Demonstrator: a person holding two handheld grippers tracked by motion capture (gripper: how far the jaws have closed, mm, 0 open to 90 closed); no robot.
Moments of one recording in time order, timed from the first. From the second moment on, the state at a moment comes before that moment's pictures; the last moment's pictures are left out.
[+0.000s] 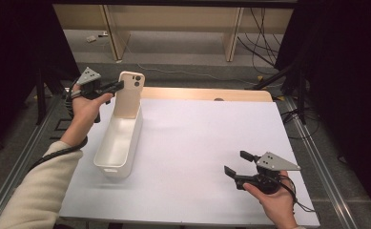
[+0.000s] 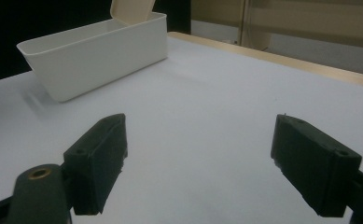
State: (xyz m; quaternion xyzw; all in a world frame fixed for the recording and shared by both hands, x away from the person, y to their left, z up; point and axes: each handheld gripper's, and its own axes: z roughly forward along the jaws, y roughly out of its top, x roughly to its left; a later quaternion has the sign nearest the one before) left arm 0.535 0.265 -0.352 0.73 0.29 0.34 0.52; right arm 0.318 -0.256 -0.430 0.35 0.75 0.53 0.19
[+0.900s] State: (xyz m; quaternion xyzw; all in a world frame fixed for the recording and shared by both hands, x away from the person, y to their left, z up) left arm 0.555 0.264 -0.365 0.74 0.30 0.34 0.50; right arm 0.319 -0.255 -0.432 0.35 0.75 0.54 0.19
